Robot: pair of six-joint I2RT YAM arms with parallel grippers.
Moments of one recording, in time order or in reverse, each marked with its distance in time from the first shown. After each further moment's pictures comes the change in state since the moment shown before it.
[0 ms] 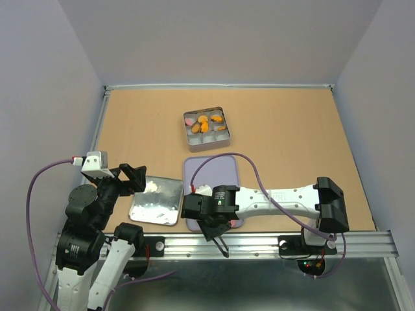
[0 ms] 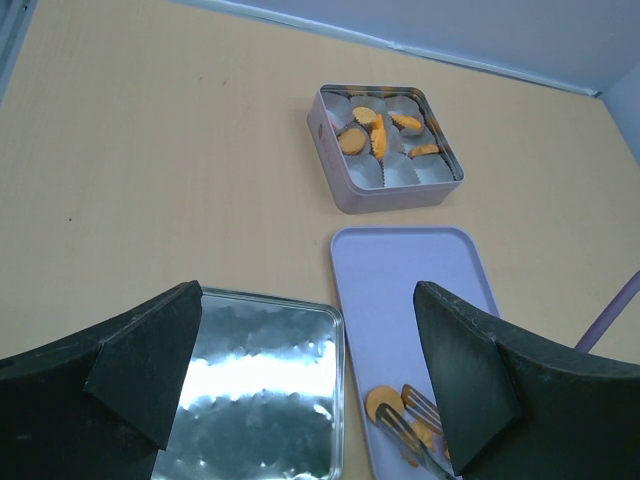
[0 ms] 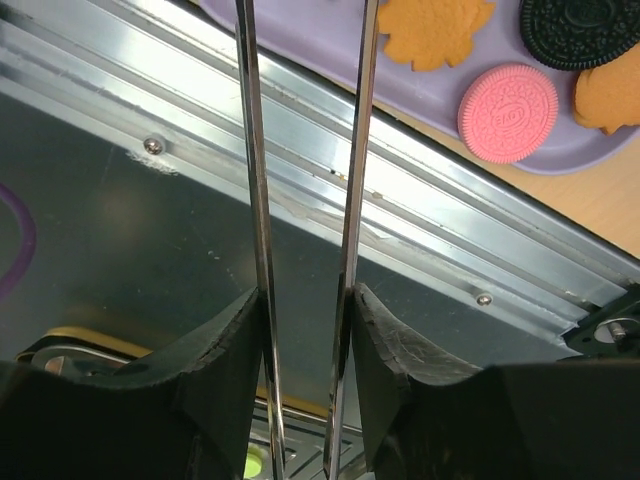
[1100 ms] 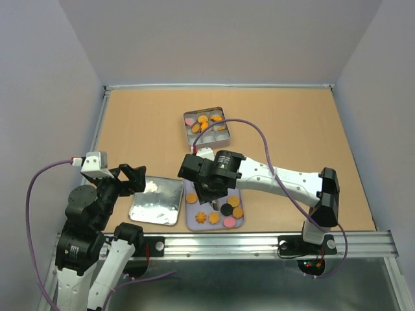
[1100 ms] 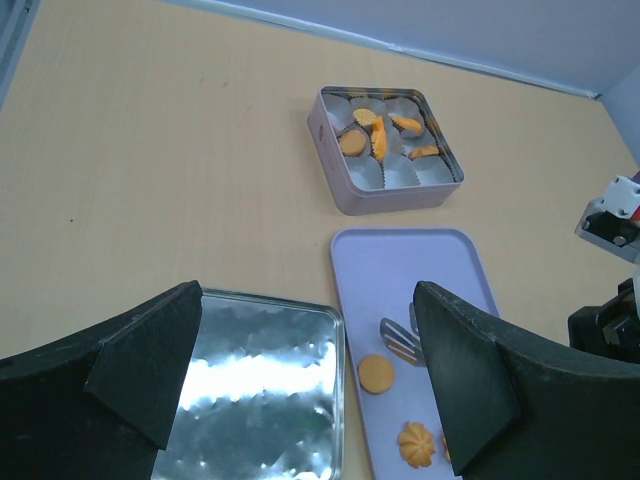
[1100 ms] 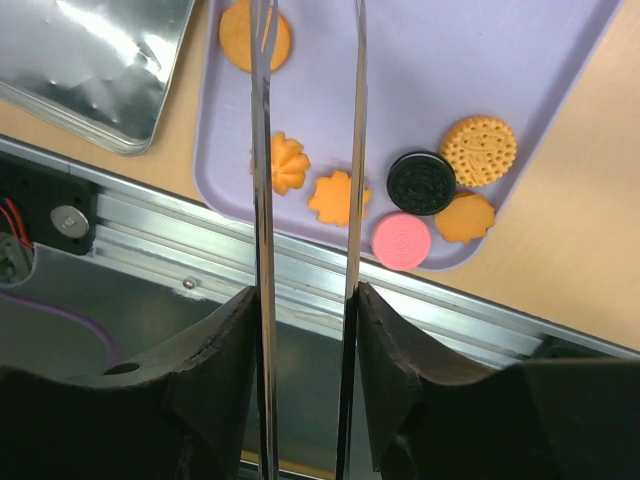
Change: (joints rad) left arm -0.004 -0.003 0.000 0.000 -0.006 -0.001; right arm -0.187 0.063 0.294 -0.129 0.178 -0.071
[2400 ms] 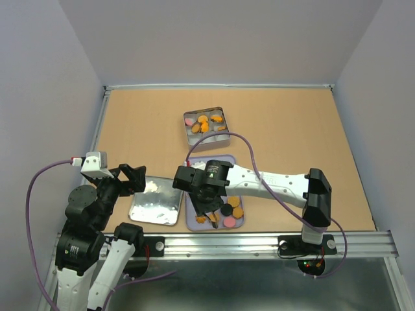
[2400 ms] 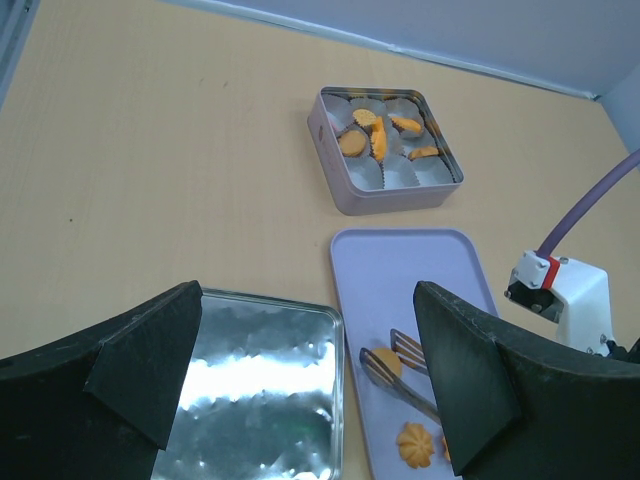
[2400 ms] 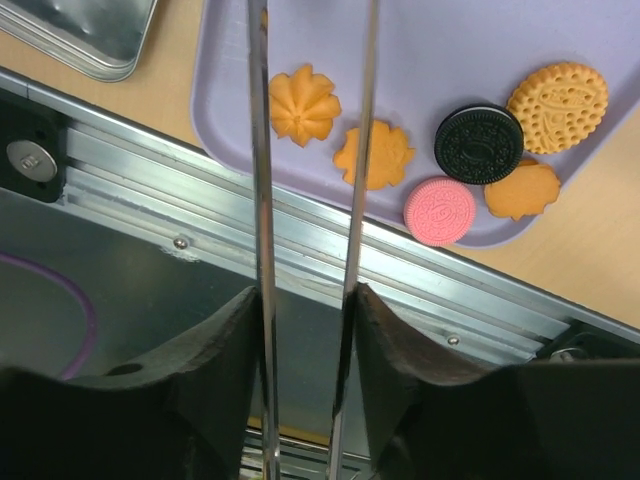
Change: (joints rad) left arm 0.000 -0.001 0.000 0.000 -0.002 -0.003; right arm 0.029 0.061 -0.050 0.027 -0.119 -0.026
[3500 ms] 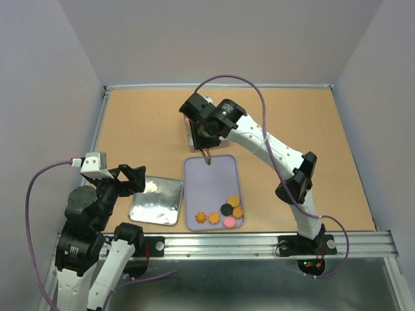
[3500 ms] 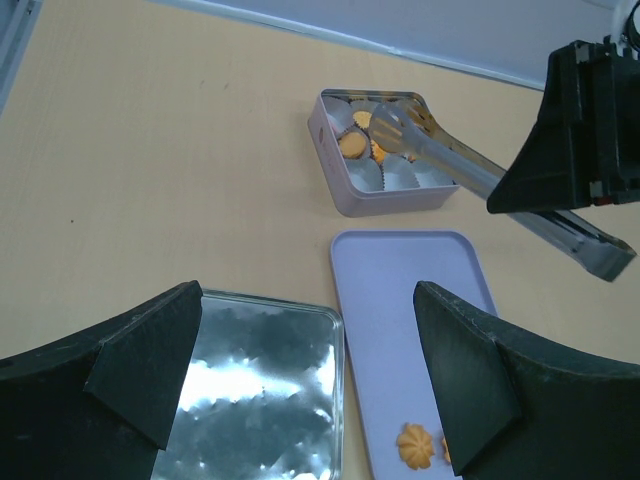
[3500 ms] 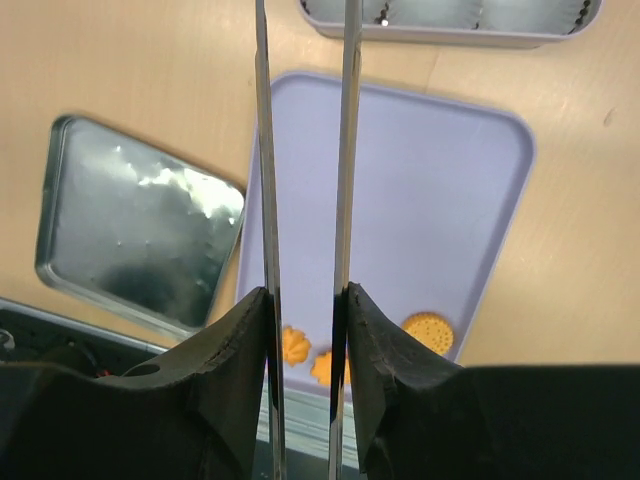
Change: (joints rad) left arm -0.001 -0.005 0.000 0.000 -0.003 0.000; right arm -0.333 0.236 0.647 -0.117 0.122 -0.209
